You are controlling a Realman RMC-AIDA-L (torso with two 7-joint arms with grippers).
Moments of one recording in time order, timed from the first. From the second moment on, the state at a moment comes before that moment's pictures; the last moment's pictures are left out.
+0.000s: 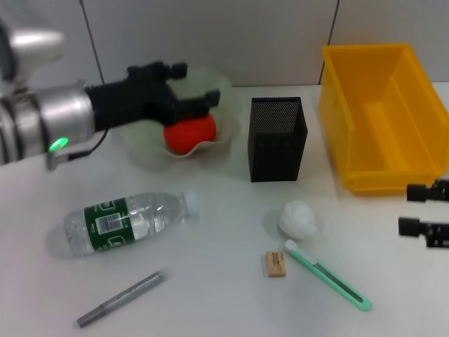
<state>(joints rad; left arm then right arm) -0.51 -2.06 1.17 0.90 1.58 1.10 -1.52 0.35 2.08 -0.55 -1.21 -2.05 -1.92 1.72</state>
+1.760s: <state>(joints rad) -0.26 -2.03 0.93 0.82 1.58 1.81 -1.30 0.94 2.09 -1.20 -0.81 -2.62 -1.39 2.48</state>
